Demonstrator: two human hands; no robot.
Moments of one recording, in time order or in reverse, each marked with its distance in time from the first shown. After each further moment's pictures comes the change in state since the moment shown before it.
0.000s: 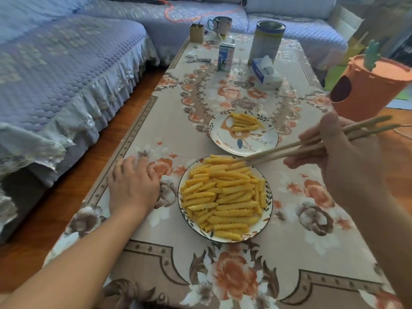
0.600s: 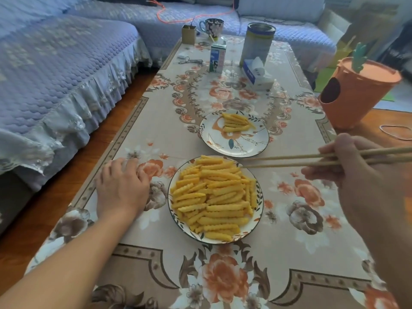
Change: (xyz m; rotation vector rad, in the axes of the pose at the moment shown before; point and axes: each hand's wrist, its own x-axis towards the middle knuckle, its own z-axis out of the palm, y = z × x) left_hand -0.002 -0.001 0.001 0.015 0.042 0.016; right_hand -0.022 0.015 -0.040 -0.022 0.159 0.012
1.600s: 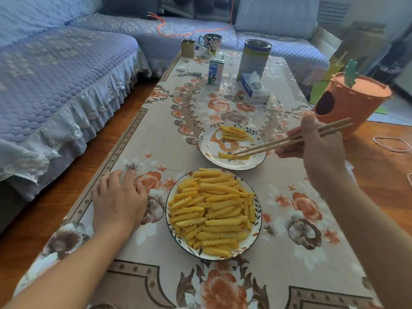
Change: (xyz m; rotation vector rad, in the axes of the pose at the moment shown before) left_hand 0.003 0.002 0.000 -0.002 -0.003 -0.013; right_hand 0.076 0.019 0.037 -0.037 -0.024 0.028
